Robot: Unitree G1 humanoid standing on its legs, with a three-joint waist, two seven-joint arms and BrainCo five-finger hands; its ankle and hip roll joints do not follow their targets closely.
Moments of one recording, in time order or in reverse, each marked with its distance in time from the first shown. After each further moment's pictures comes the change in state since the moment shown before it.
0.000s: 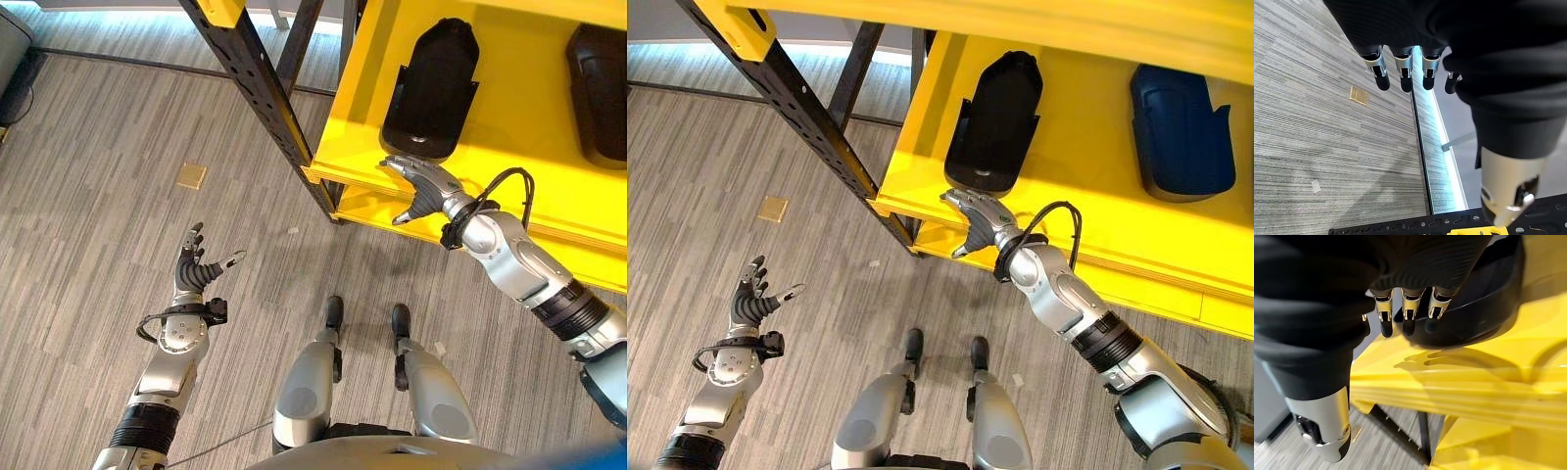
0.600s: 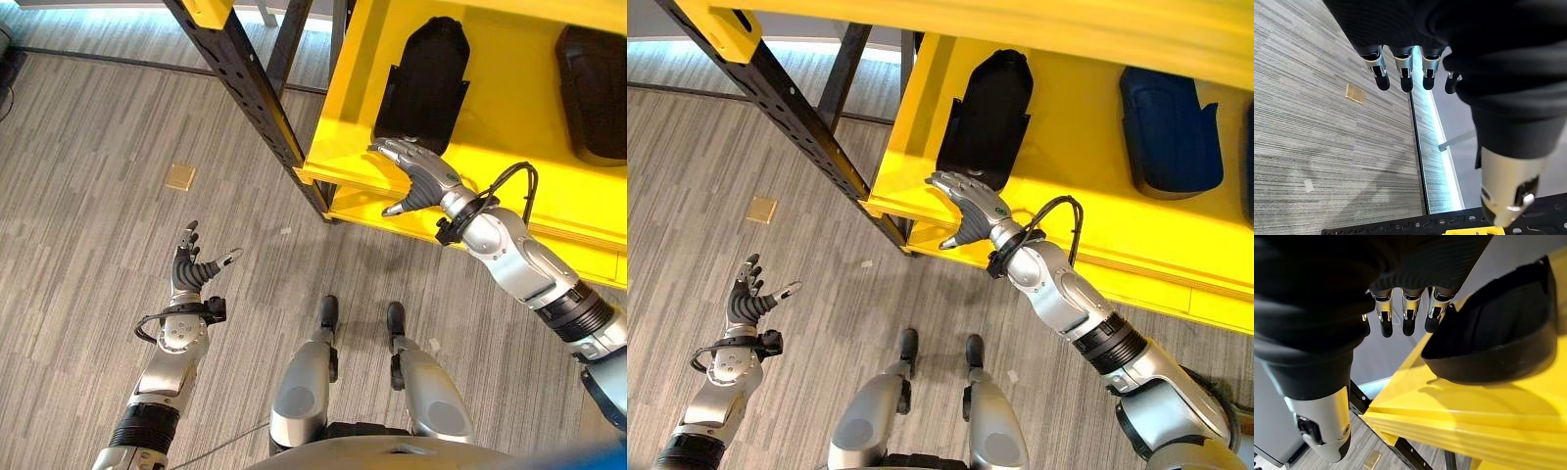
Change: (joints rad) left arm -0.001 0.000 0.000 -0.001 -0.001 -0.009 0.025; right arm 0.009 0.013 -0.043 -0.075 0.019 -0.034 -0.107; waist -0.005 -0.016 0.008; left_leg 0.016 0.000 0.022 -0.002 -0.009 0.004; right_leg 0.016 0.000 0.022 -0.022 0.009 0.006
